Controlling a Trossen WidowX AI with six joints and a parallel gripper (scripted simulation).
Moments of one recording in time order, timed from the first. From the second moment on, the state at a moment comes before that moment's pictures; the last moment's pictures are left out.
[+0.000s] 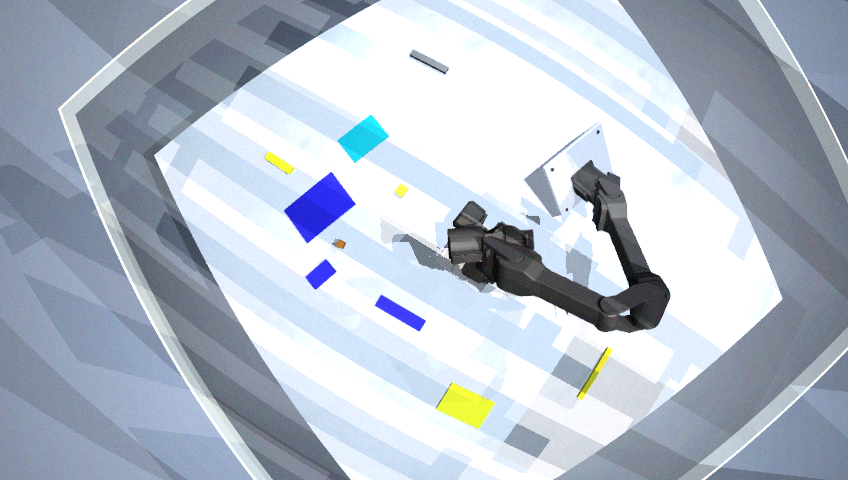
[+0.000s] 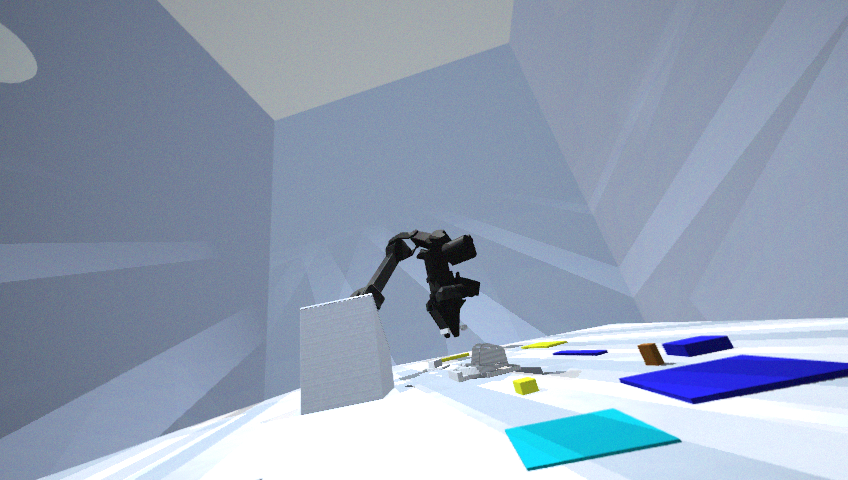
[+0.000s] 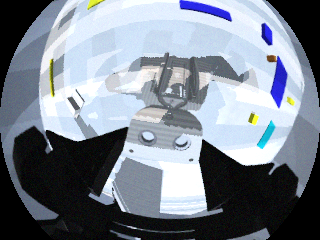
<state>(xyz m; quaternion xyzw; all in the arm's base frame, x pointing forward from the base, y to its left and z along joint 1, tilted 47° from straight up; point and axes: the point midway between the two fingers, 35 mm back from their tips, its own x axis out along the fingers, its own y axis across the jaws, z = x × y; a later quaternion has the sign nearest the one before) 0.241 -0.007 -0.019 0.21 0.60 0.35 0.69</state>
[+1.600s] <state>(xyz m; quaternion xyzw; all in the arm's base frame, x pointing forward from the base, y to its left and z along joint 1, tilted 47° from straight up) 0.241 -0.012 -0.024 0.20 0.60 0.36 0.69</state>
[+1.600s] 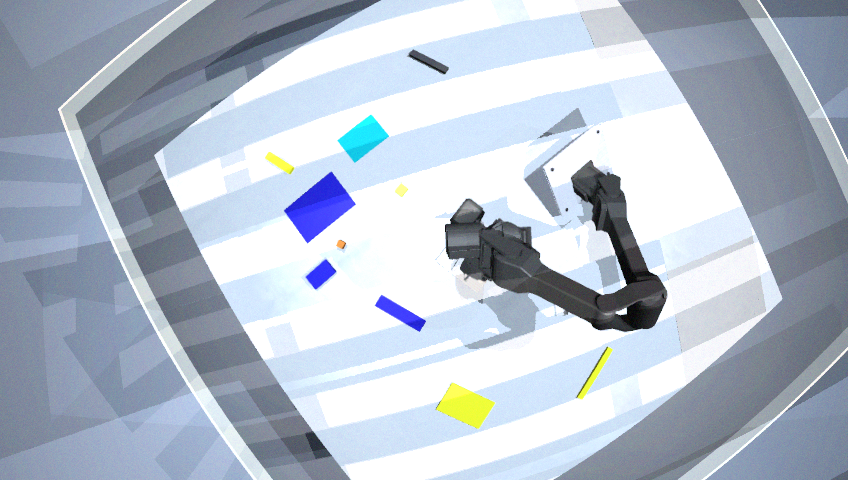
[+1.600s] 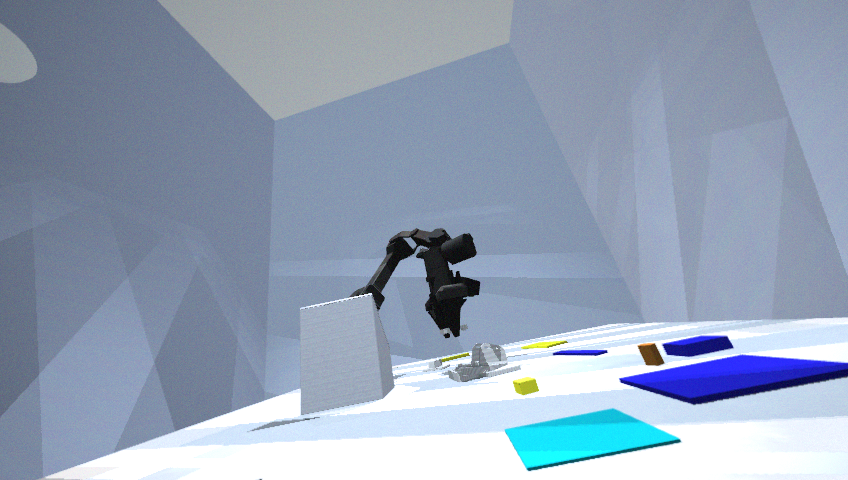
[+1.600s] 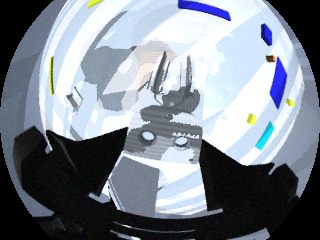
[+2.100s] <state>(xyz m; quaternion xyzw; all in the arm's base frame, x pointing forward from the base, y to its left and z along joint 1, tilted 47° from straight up) 0.243 -0.011 -0.026 0.20 0.60 0.36 0.69</state>
